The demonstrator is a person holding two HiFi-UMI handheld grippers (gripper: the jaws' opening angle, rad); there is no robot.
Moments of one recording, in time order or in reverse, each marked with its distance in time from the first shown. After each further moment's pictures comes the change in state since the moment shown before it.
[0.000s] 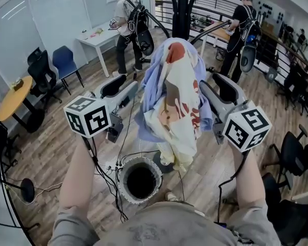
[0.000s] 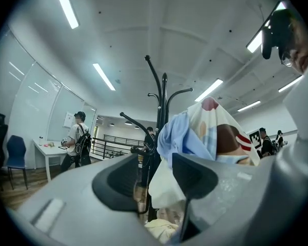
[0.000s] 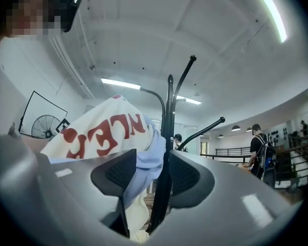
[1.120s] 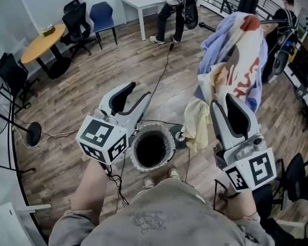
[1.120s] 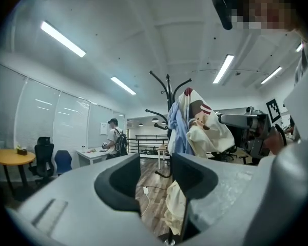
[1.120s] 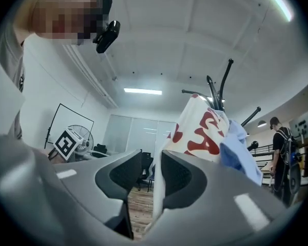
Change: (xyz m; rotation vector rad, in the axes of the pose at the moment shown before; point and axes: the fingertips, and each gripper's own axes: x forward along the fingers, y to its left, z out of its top) left arm -0.169 -0.027 -0.071 0.118 0.070 0.372; right arm -0.037 0.174 -0.014 0.018 -0.051 0.245
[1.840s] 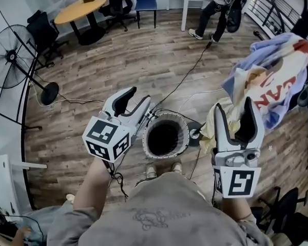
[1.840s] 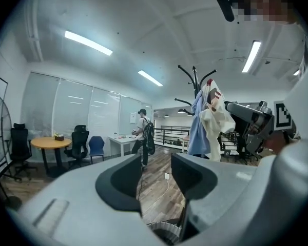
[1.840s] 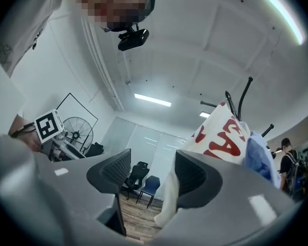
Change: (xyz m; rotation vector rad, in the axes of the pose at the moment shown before) left arm -0.097 0.047 -0.071 -0.106 0.113 0.315; right arm 0.031 0.052 -0.019 -0.202 -0.140 0.005
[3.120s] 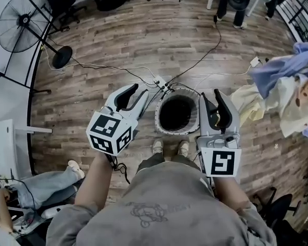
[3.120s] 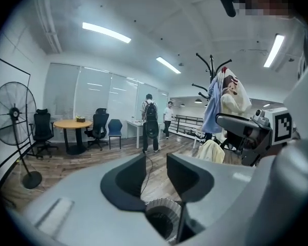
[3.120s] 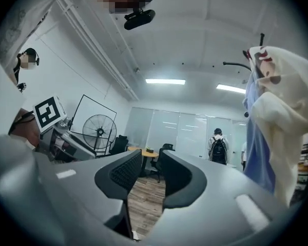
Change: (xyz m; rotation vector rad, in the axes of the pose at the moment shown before) left arm -0.071 0.021 -0.099 -0.110 0.153 0.173; right arm 0.001 0.119 -0.095 0.131 0.175 0.235
